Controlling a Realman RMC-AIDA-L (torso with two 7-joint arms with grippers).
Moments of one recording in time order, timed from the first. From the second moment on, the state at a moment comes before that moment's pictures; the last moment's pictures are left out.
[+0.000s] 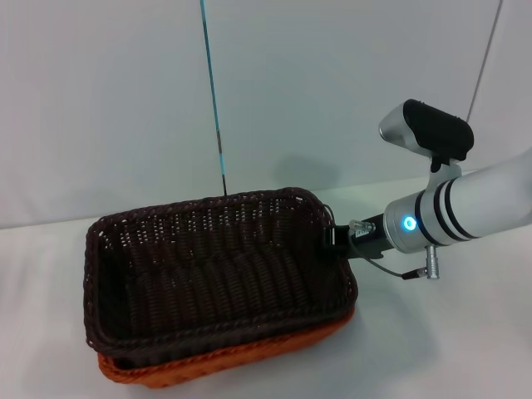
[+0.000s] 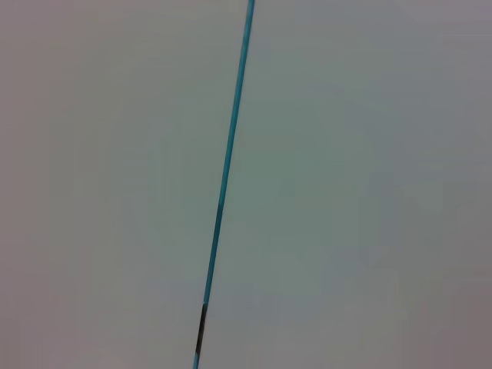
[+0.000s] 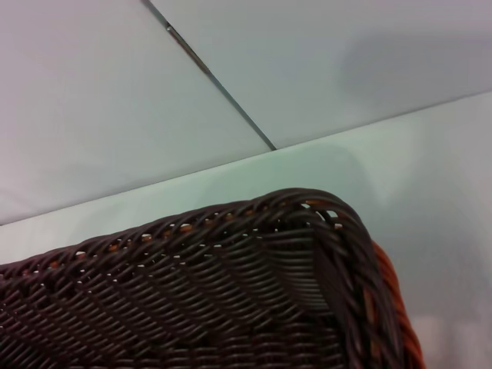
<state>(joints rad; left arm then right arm) -0.40 -2.09 -2.44 -0.88 1.68 -0.67 1.49 0.83 2.07 1.90 0.74 -2.30 0.90 2.96</state>
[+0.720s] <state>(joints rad) -0.40 -2.09 -2.44 -0.88 1.68 -0.67 1.49 0.82 2.07 1.90 0.77 -2.29 0.91 2.92</state>
